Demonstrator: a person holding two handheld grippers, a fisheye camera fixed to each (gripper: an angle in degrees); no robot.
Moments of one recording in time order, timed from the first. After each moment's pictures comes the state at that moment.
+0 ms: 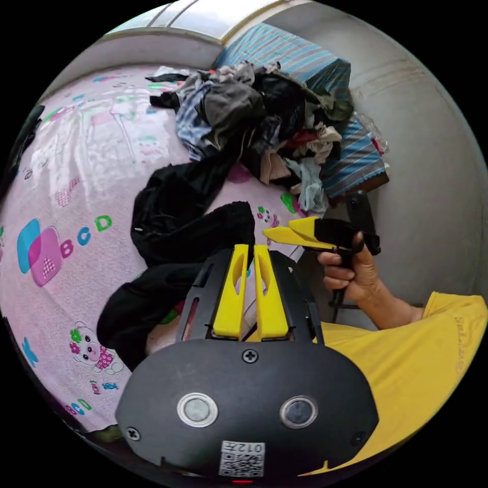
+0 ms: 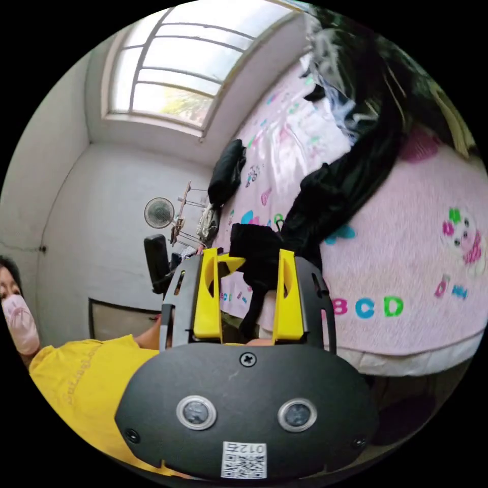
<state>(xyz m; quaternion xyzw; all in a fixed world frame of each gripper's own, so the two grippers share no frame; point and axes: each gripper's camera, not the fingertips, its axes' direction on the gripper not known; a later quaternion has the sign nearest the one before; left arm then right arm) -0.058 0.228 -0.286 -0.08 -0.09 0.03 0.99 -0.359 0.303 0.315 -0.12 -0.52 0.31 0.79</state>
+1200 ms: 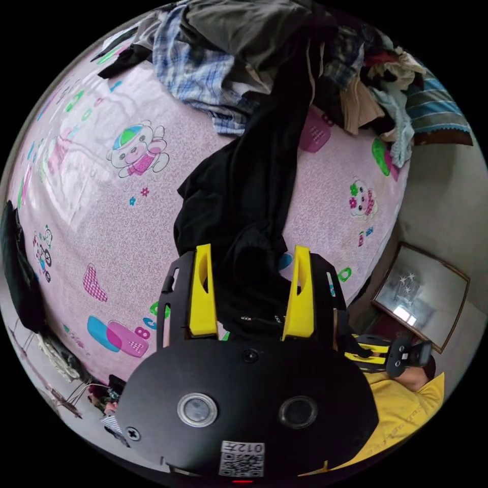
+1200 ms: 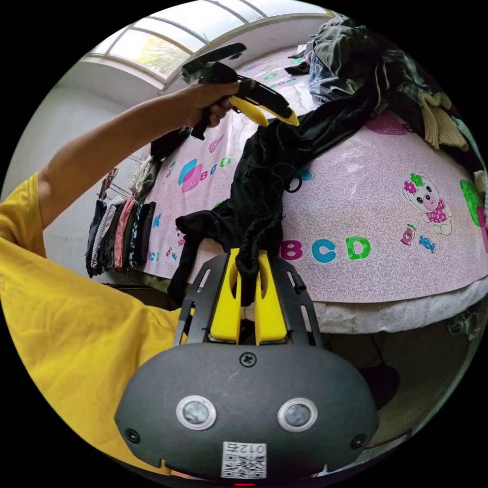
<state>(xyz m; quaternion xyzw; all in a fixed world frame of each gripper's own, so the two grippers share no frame) -0.218 -0.112 -0.117 -0.36 -0.26 0.07 0.89 -0.521 0.496 0.284 -0.17 -0.35 0.15 0.91</state>
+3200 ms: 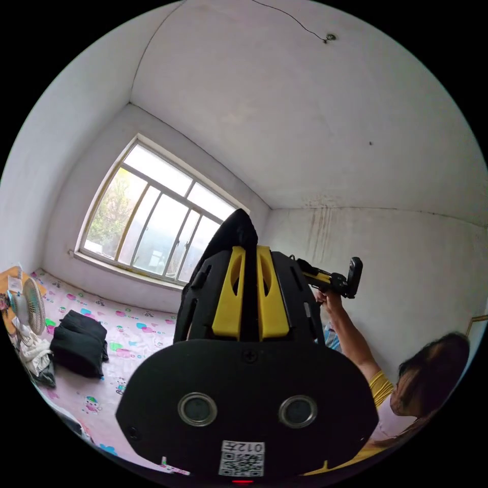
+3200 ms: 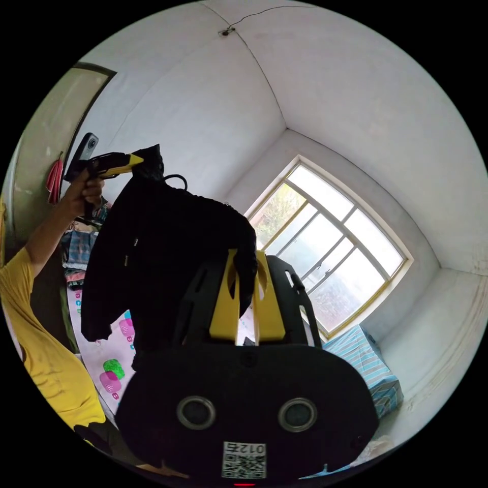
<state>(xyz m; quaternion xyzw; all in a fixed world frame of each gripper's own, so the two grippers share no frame) 0.173 0.212 -1.283 0.55 -0.07 0.21 0.80 -0.697 0.353 -0.421 0.37 -0.05 -0.32 0.87</state>
